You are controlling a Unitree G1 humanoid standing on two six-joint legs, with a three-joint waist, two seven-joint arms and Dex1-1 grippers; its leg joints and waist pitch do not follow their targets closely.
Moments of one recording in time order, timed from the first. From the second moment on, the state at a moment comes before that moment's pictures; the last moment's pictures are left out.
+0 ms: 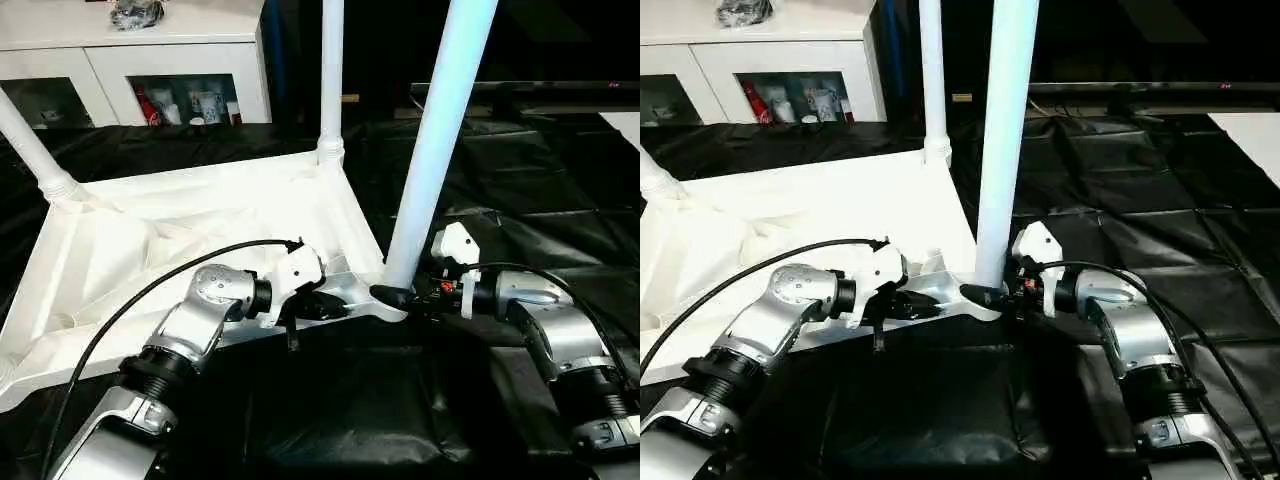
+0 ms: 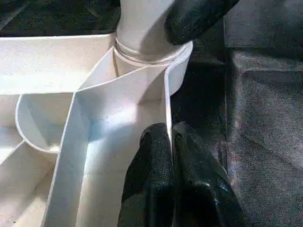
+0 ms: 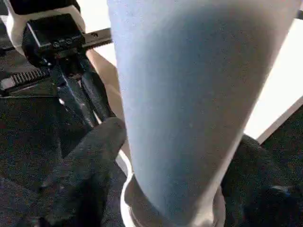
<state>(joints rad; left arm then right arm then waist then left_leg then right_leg) -0.53 0.29 -0.30 0.49 -0.01 0.11 -1.13 -0.44 -0.40 0.10 0.42 0.19 0.15 1.12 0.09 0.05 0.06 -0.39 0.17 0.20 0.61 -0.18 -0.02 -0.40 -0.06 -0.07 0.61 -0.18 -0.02</state>
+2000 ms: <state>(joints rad) -0.51 0.40 -0.28 0.46 -0.06 0.14 -1.29 -0.46 -0.38 0.18 0.45 0.16 0.18 1.20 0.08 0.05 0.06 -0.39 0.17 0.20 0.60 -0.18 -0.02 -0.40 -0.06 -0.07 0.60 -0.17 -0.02</state>
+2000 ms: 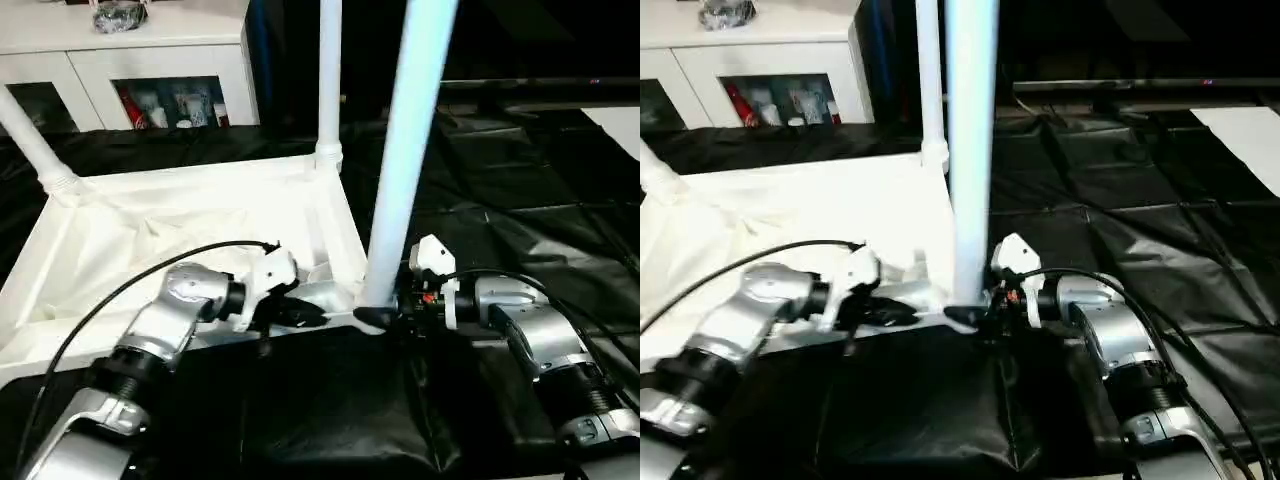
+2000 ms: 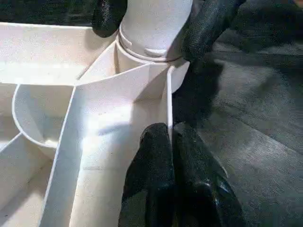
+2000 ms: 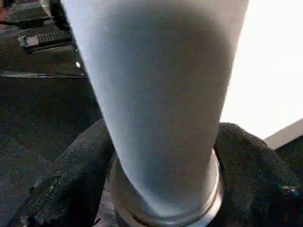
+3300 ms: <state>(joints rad) -0.64 0.20 -0.22 0.64 0.02 0.22 -0.88 -0.59 -0.10 0.01 0.72 0.09 0.10 0.57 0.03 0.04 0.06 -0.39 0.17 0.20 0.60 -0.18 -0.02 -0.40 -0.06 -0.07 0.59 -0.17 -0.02</state>
